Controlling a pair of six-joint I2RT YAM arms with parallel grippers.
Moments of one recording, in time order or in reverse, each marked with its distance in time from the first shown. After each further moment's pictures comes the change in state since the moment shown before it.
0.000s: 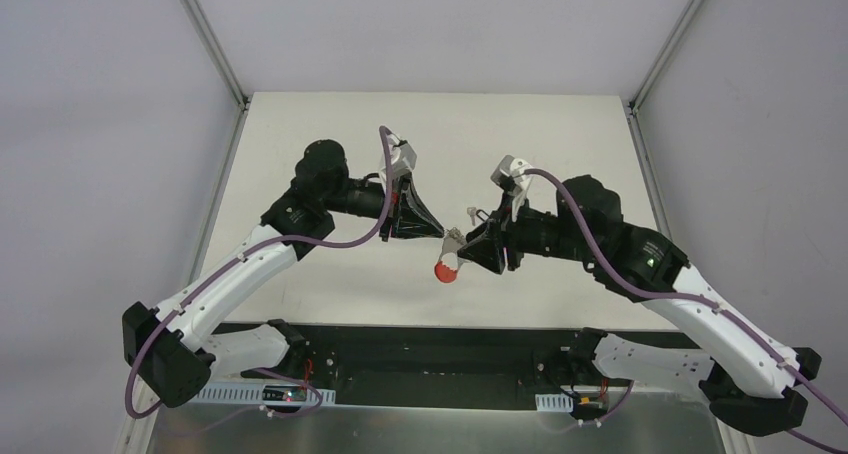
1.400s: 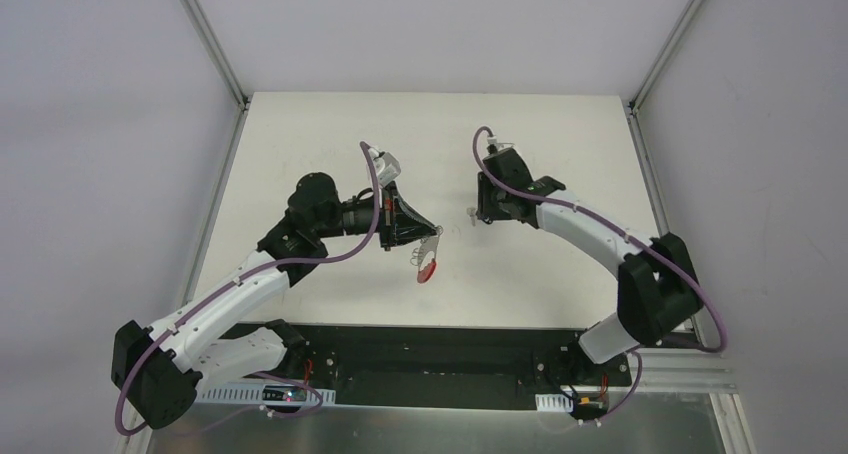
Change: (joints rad) left arm -0.019 -0.143 -0.238 0.164 -0.317 -0.158; right arm -0.364 0.558 -0.162 0.189 0.466 0.251
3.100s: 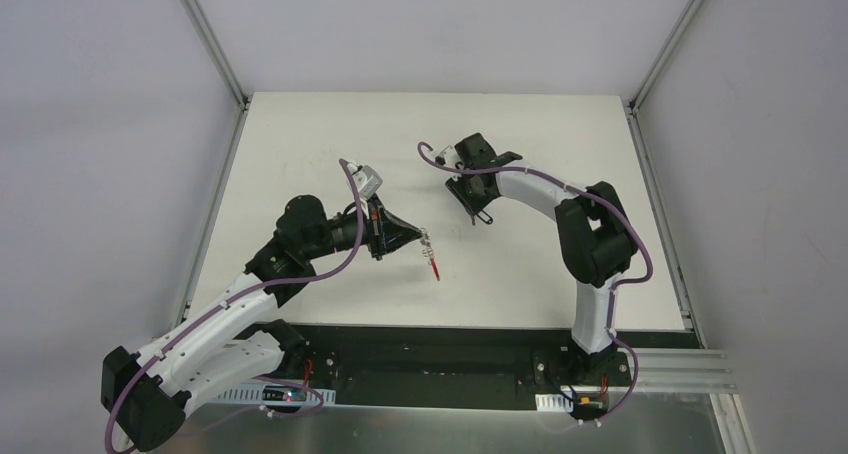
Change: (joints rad) left arm 0.000 -0.156 -0.147 -0.042 -0.217 -0.010; right arm -0.016 0.479 0.340 -0.069 -0.172 -0.706
